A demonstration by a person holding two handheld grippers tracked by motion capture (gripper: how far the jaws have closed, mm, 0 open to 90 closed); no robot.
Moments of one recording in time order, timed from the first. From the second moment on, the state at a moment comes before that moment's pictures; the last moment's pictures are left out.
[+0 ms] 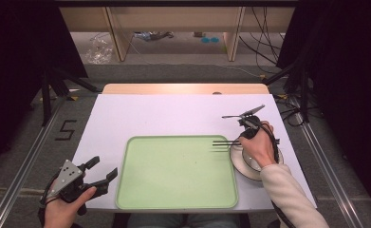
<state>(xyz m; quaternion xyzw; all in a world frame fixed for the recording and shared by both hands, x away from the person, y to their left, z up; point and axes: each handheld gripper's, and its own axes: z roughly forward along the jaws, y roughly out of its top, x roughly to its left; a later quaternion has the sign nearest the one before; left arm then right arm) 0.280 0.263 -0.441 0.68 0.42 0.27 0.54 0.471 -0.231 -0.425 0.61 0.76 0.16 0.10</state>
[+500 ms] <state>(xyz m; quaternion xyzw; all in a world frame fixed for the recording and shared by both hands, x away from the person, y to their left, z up) 0.280 0.262 -0.441 0.68 0.42 0.27 0.54 0.481 -0.224 -0.409 0.23 0.94 0.09 0.23</state>
